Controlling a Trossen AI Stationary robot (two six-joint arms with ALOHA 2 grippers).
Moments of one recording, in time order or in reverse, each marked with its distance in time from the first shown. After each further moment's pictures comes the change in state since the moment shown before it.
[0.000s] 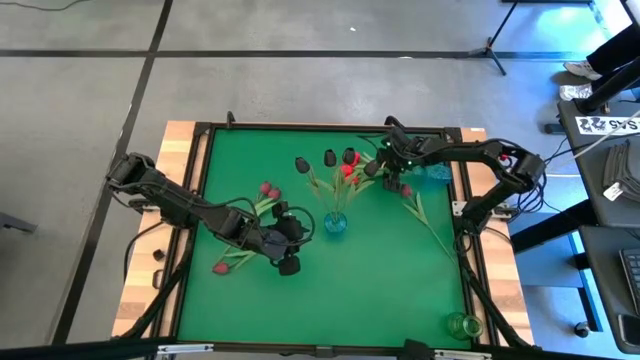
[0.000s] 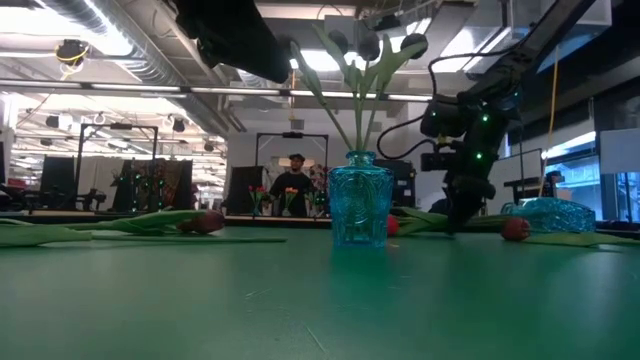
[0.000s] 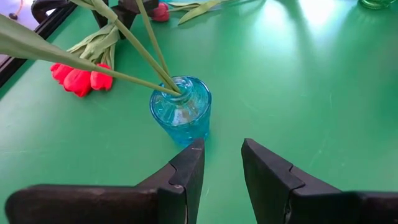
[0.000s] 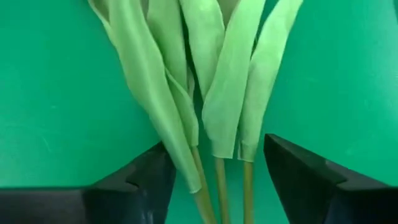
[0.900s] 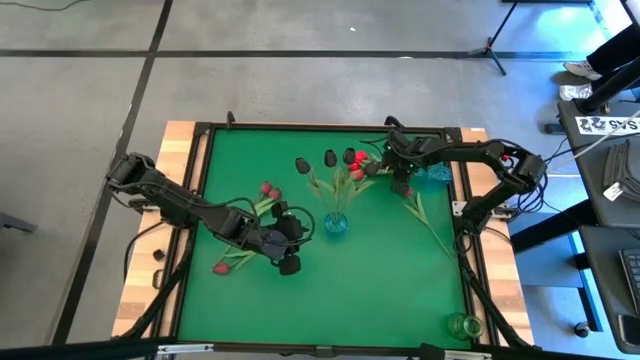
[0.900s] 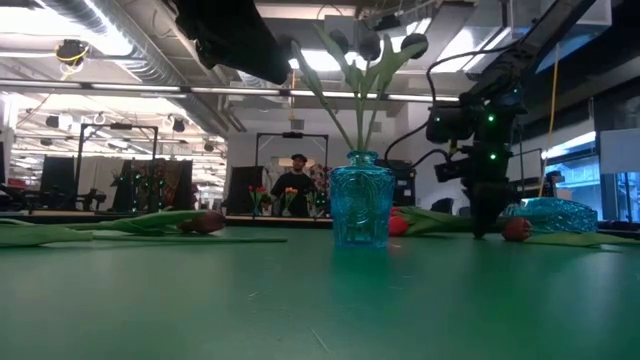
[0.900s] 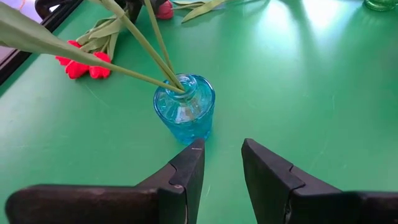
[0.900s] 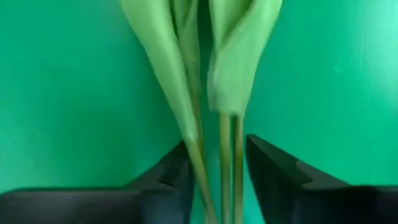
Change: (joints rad) left arm 0.000 0.000 0.000 -0.006 -0.006 -0.022; right arm 0.001 -0.009 0.005 -0.202 0.185 0.015
